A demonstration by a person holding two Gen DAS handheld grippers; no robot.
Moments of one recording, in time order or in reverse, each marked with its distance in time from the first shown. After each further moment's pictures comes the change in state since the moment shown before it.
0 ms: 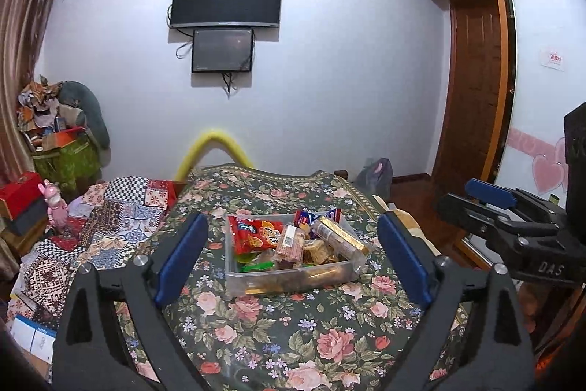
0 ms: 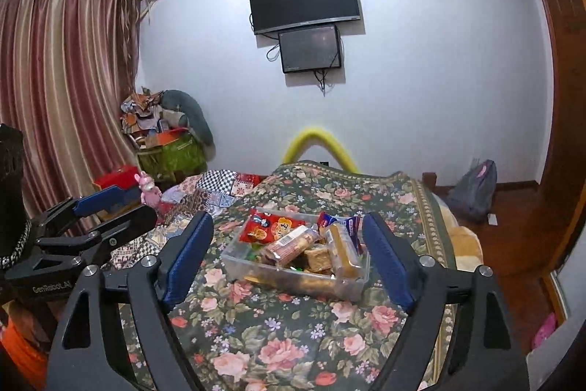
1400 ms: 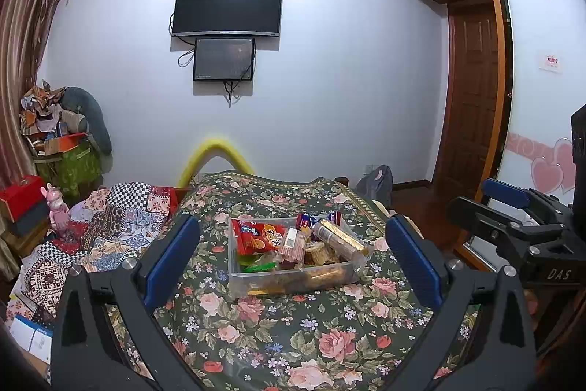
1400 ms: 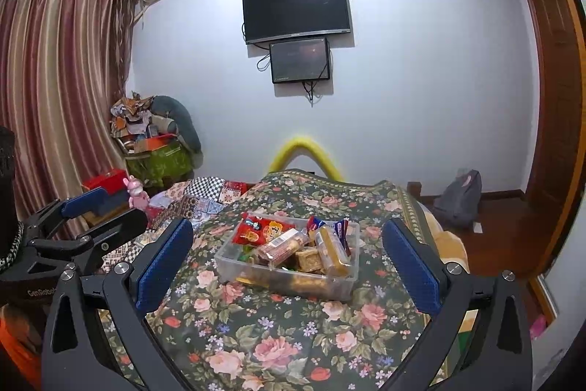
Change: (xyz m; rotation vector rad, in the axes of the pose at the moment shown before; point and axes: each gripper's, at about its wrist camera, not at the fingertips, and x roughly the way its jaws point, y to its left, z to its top) left arm -0.012 0.003 -0.008 0.005 -0.036 -0.001; right arm -0.022 0.007 -0.009 -0.016 -0.046 -0.067
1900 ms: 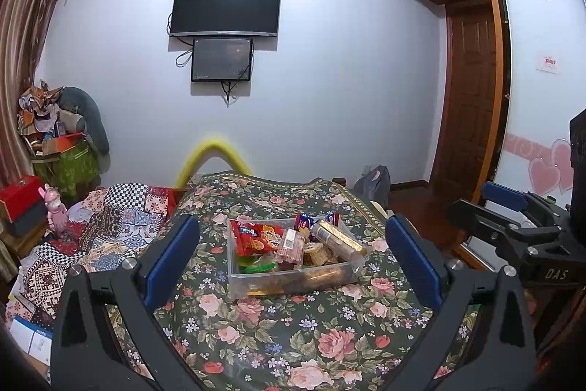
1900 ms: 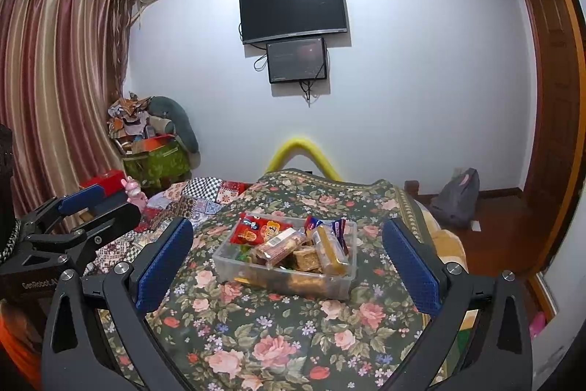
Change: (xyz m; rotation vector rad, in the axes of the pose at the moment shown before) left arm -0.002 0.002 0.002 0.001 0.001 -0.015; right arm -0.002 -0.002 0.001 0.013 0.000 -0.005
